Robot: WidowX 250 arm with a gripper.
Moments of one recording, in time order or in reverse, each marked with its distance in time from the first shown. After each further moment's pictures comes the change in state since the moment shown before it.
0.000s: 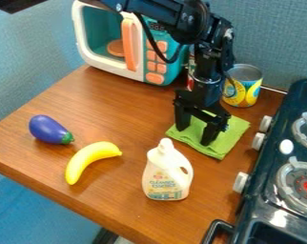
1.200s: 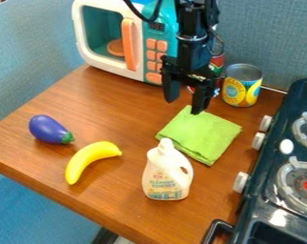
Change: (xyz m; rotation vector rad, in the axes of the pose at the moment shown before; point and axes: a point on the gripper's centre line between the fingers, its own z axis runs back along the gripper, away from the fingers) arm -0.015 0.014 0.066 -0.084 -0.023 -0.023
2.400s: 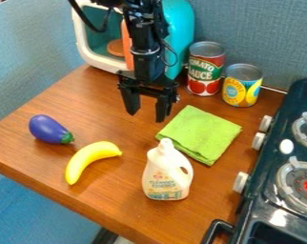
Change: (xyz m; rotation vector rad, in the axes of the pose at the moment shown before) arm -0.038 0.045 -0.020 -0.028 -0.019 0.268
